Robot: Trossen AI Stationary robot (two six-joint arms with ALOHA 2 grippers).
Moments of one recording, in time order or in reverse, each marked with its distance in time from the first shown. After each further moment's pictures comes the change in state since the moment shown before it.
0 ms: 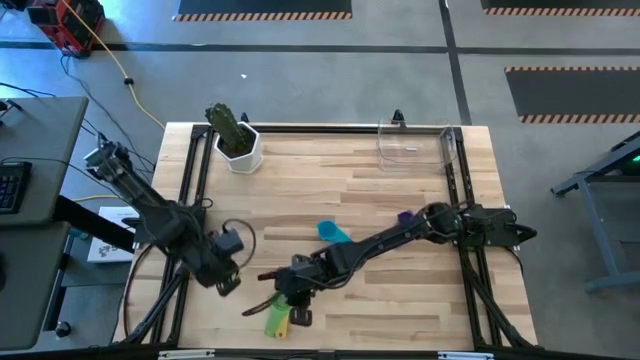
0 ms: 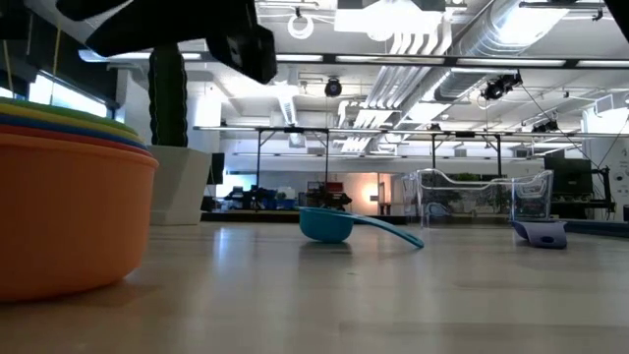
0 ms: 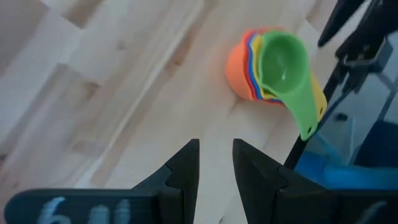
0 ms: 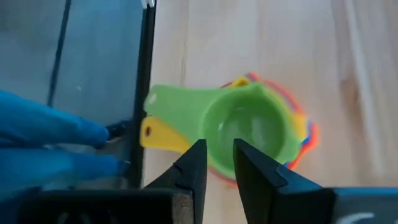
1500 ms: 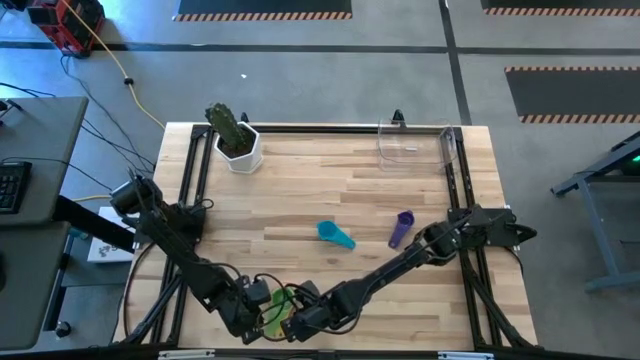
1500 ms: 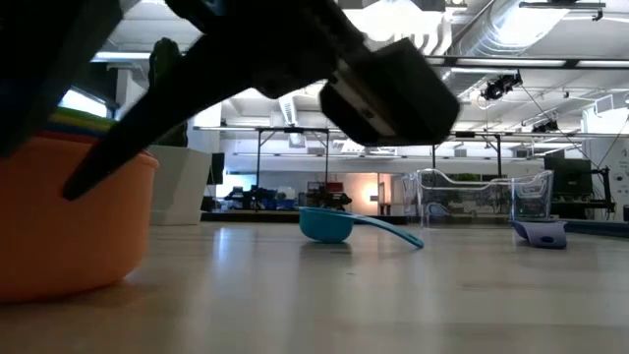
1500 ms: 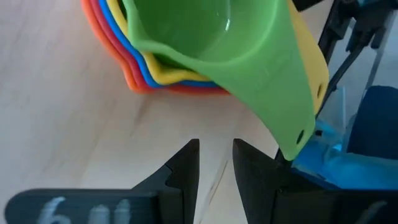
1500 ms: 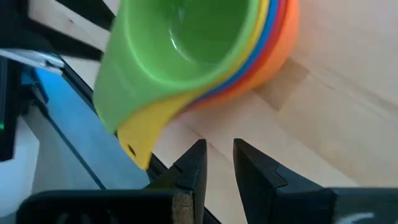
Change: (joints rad) left arm -0.080 0.494 0.000 0.558 0.050 0.056; right arm 0.146 0.113 -0.001 0.011 0.254 1.041
